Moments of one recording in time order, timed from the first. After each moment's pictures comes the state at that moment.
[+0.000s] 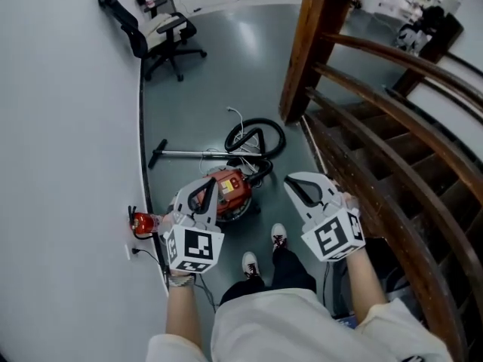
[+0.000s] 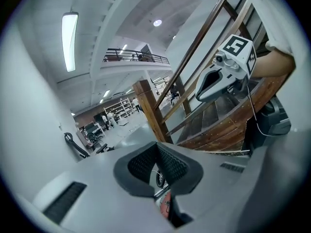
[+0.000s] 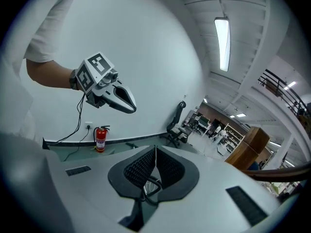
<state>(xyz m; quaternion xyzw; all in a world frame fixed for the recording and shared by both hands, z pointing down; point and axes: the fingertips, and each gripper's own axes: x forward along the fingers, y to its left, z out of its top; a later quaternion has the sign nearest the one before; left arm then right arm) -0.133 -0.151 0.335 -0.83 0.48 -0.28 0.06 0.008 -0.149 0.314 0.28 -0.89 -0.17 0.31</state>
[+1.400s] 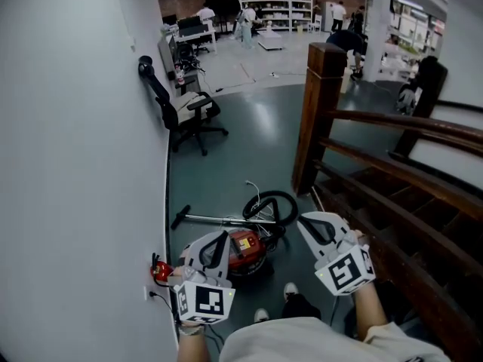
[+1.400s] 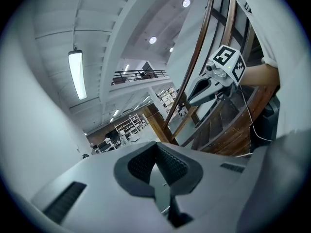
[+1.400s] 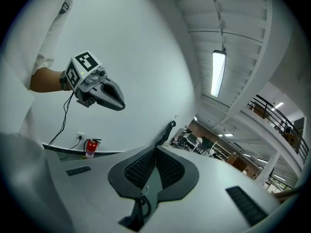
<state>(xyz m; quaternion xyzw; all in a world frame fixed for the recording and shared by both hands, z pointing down) -0.137 -0.039 0.198 -0.81 0.51 -0.23 0.17 0.008 -0.072 0.186 0.32 -0.88 -0.25 0.23</state>
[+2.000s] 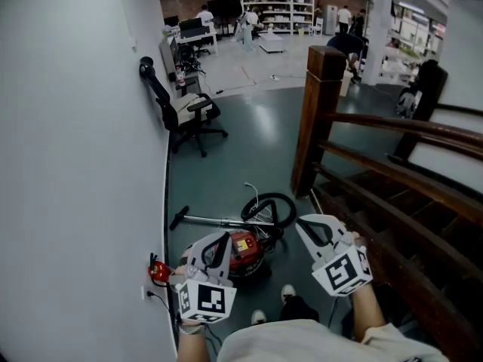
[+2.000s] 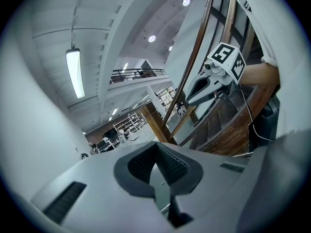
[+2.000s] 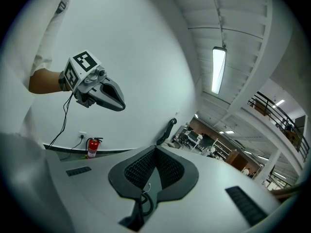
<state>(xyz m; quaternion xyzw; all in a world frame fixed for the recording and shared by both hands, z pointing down) -0.126 -0.040 0.204 -0.81 0.51 -0.24 0.17 0.015 -0.071 0.191 0.32 -0.89 -0.24 0.24</state>
